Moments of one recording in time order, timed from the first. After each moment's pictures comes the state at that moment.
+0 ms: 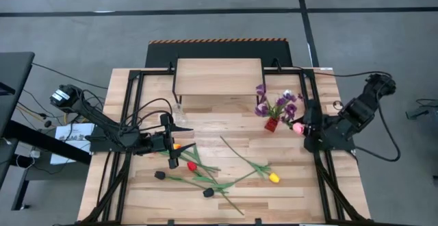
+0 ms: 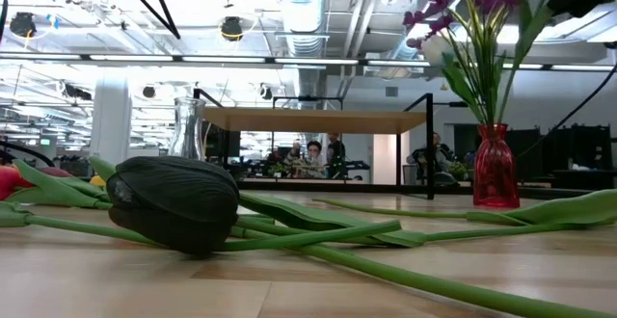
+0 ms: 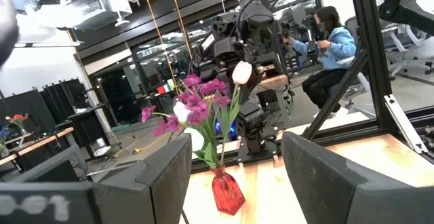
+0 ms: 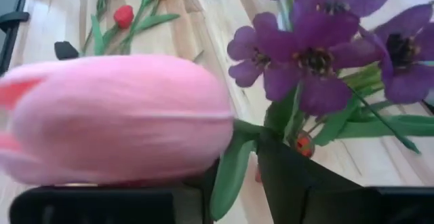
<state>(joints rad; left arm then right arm) -0.51 1.13 0.49 0.87 -0.65 0.43 0.71 0.72 0.92 -1.19 0.64 0.72</state>
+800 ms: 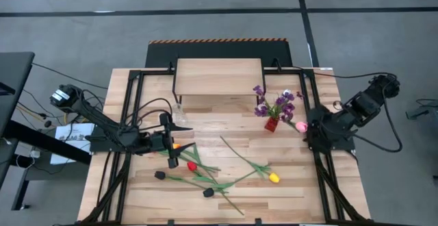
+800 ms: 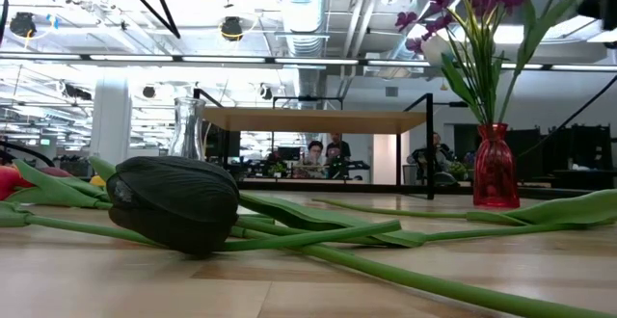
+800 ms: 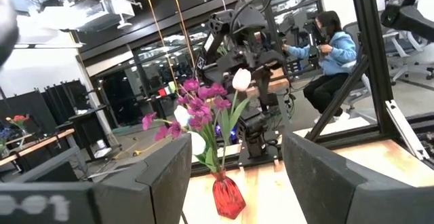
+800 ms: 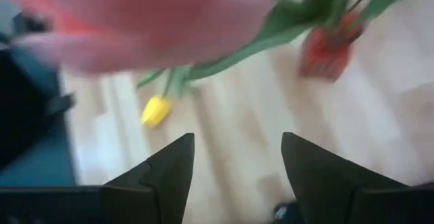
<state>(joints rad) -0.51 1.12 0.49 0.89 -0.65 0.43 0.64 0.72 1.02 -1.39 0.21 0.90</state>
